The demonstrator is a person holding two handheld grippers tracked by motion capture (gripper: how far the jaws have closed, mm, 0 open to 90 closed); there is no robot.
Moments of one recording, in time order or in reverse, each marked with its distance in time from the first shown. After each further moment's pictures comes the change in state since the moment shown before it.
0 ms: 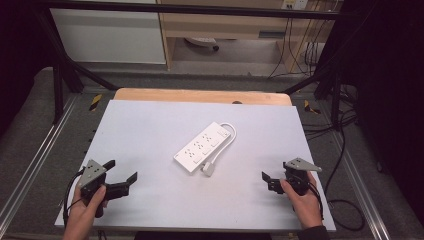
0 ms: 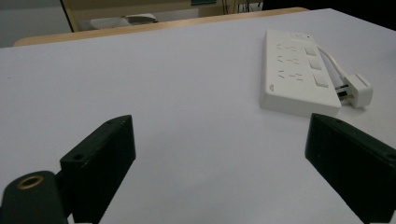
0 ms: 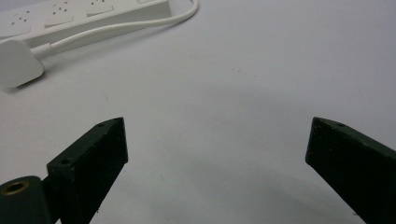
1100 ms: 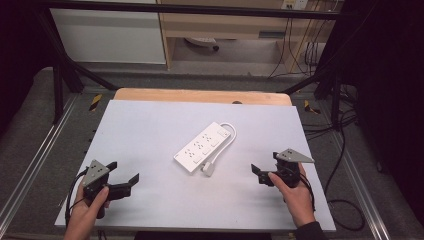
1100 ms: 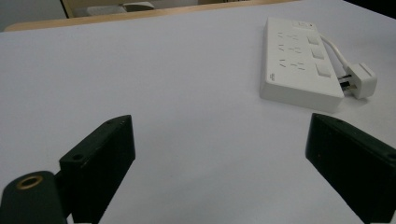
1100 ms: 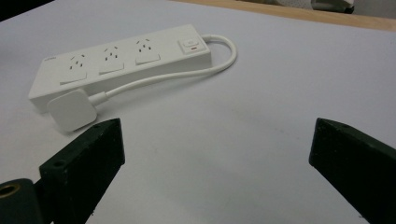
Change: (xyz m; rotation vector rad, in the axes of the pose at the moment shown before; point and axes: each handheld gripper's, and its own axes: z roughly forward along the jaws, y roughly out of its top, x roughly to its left) left arm -0.002 -0.004 0.005 0.043 -0.009 -0.011; right arm 0.026 0.037 0.004 -0.076 0.066 -0.036
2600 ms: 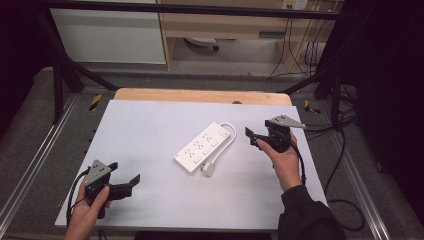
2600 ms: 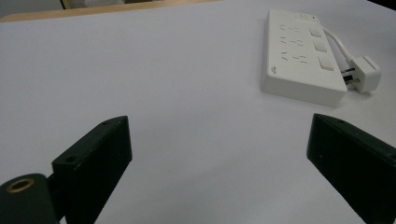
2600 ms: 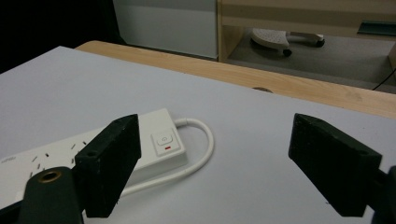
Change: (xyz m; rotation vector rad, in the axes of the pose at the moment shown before) left arm 0.001 -0.001 0.003 0.026 0.001 -0.001; right arm -0.012 0.083 0.044 -0.102 -0.068 0.031
